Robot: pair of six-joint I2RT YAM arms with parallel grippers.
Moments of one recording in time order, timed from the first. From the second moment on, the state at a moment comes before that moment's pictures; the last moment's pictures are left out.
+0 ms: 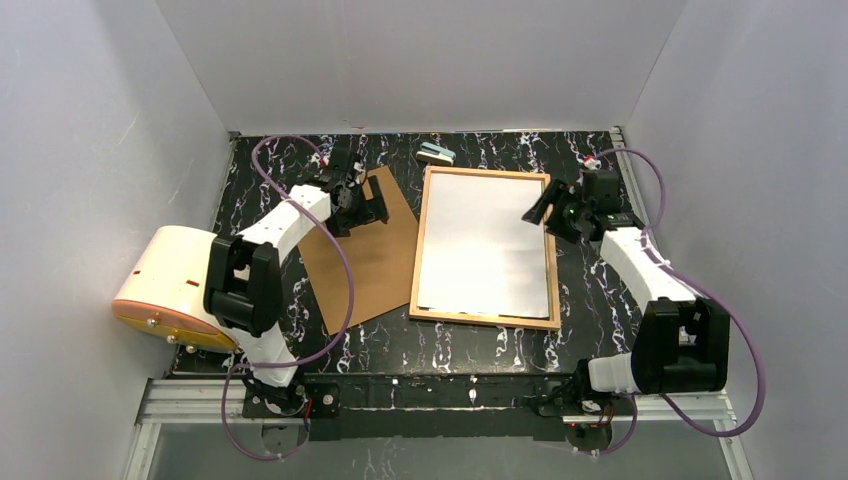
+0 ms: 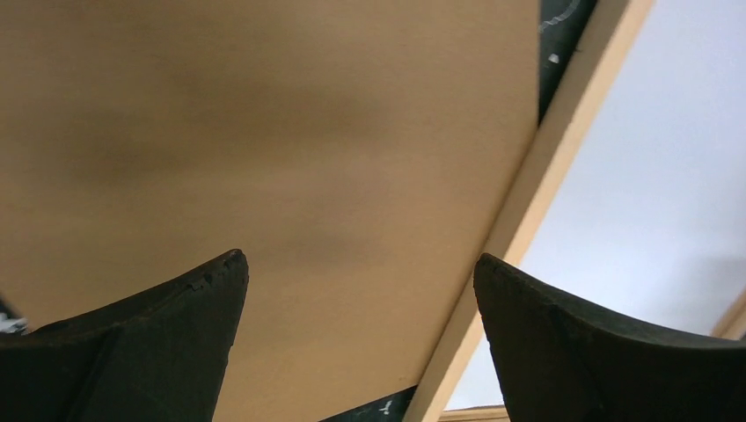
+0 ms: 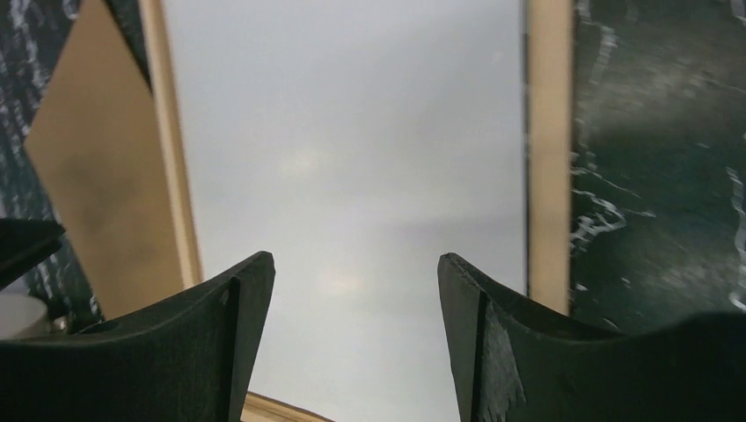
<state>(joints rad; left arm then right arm) -0.33 1.77 1.34 -0.64 0.02 -0.58 0.05 1.33 0.89 -0.33 -0.24 0.52</state>
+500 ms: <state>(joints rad) -0.22 1.53 1.09 -0.78 -0.17 -0.61 0.57 1.83 1.38 -0.24 -0.36 0.56</state>
